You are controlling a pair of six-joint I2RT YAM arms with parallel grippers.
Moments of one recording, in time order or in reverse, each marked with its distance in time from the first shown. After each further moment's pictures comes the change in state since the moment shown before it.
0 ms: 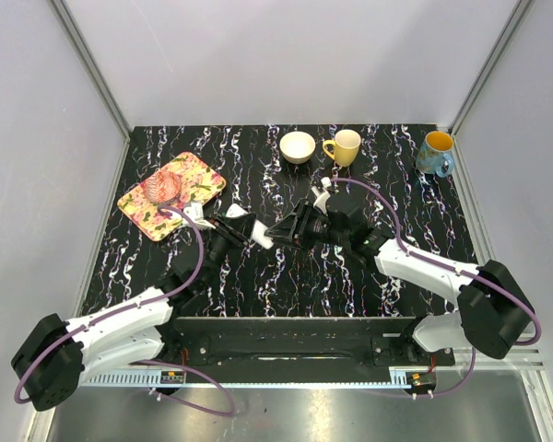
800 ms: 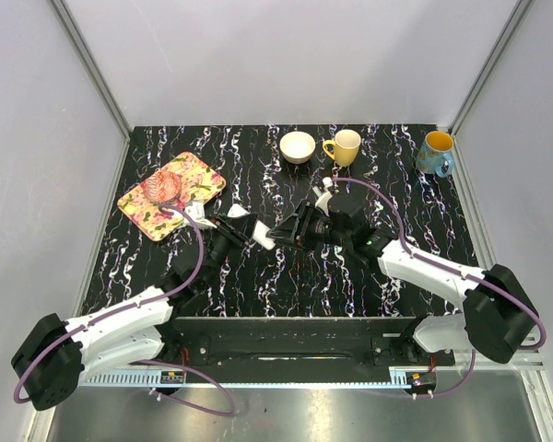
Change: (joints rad) left arm -0.005 0.004 0.012 -0.021 -0.001 -0.014; right arm 0.000 -0.031 0.002 -0.045 0.003 -0.032
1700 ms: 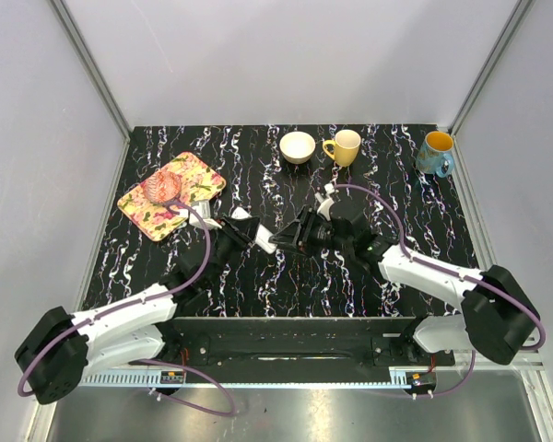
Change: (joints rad) left arm -0.003 0.037 0.012 -0.044 -0.017 -0.013; right arm 0.000 -0.010 -0.051 0.031 0.007 0.001
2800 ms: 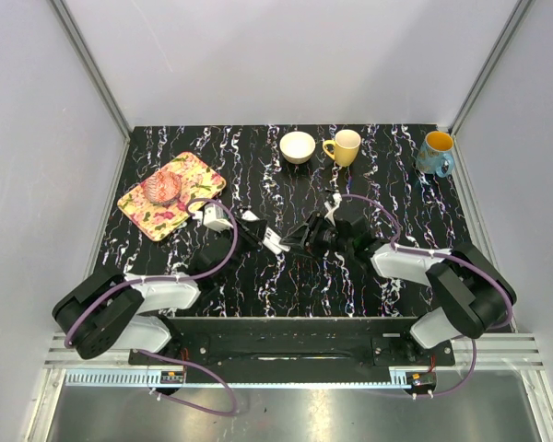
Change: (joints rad) left arm 0.029 0.379 -0.028 0.315 0.004 -0.060; right arm -0.115 0.184 -0.135 0.221 -0.046 0.025
